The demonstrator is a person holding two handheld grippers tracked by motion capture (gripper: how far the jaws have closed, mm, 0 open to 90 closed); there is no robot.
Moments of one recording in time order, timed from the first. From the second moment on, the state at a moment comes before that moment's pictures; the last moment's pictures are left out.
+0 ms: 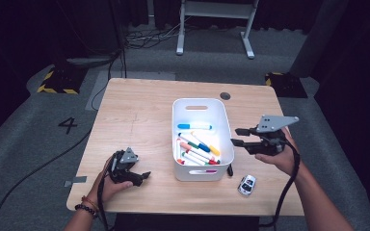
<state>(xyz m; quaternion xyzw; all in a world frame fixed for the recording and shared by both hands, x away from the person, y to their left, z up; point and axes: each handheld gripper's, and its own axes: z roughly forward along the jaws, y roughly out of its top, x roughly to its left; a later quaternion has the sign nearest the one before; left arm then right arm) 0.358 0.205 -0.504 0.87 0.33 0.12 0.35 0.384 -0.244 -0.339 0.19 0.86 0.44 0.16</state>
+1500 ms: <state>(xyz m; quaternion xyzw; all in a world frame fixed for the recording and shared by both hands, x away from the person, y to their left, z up) 0.358 0.205 -0.504 0.87 0.33 0.12 0.35 0.411 -0.277 -0.488 0.31 0.87 0.38 0.08</state>
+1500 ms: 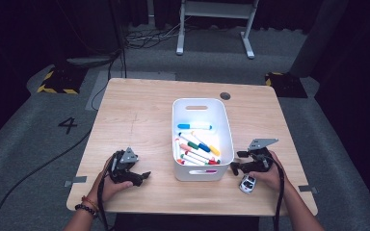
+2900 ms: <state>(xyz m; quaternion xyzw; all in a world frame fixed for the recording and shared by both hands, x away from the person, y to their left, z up) 0.358 0.205 -0.504 0.87 0.33 0.12 0.35 0.401 -0.338 -0.493 0.35 0.85 0.35 0.16</state>
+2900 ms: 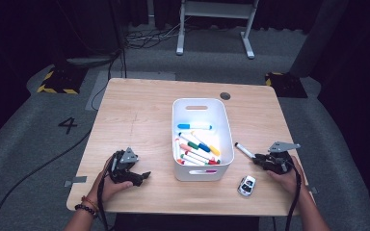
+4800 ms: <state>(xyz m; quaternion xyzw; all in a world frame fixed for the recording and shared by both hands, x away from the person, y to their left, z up) 0.358 0.205 -0.504 0.87 0.33 0.12 0.35 0.403 -0.215 -0.324 0.15 0.87 0.43 0.17</state>
